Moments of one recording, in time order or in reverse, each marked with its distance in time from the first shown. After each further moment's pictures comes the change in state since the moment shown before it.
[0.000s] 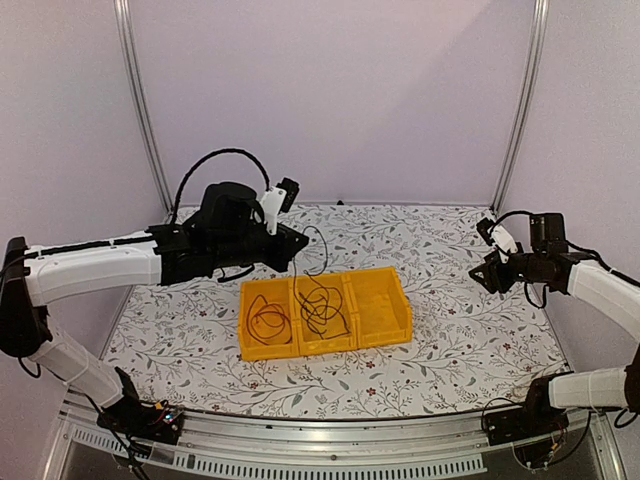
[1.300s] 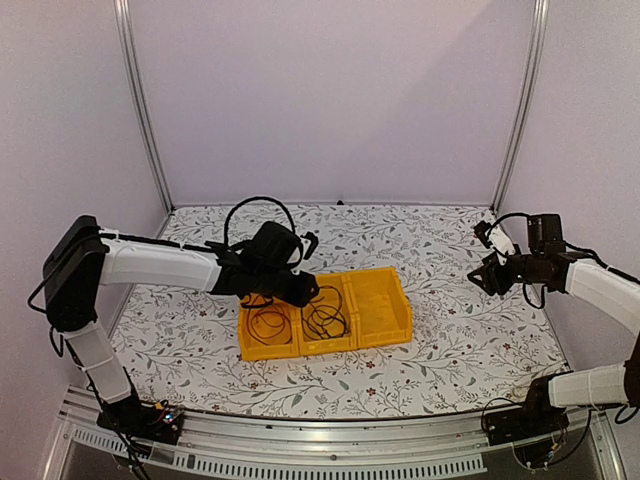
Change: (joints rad) left arm 0.010 0.322 0.012 -0.056 -0.022 -0.095; right arm 0.000 0.031 0.000 0.001 -0.008 -0.025
